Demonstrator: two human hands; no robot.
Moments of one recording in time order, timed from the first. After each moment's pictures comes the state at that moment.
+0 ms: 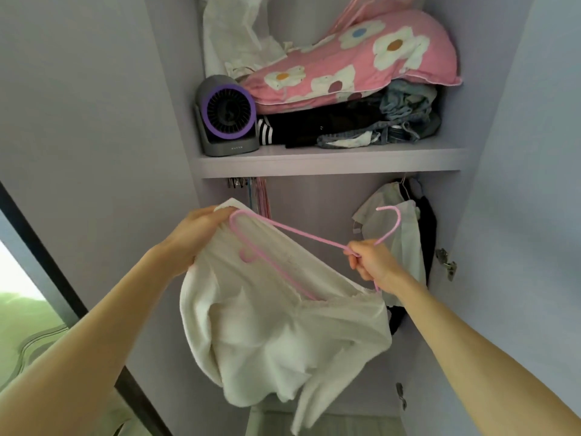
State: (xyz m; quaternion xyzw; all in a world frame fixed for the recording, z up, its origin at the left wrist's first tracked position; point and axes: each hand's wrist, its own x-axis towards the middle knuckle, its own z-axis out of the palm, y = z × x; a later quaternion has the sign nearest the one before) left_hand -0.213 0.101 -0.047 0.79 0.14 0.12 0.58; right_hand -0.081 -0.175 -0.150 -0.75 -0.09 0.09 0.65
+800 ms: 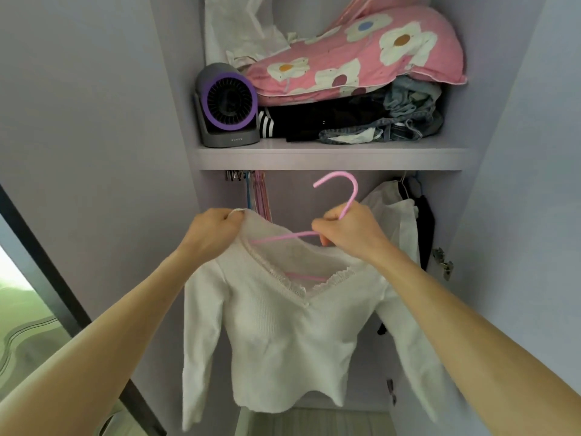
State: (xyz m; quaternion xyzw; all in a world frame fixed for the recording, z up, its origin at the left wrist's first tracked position) left_hand -0.190 0.100 -0.073 0.93 0.14 0.17 0.30; right_hand -0.117 -0.137 -0.072 -0.87 -0.25 -0.05 0.41
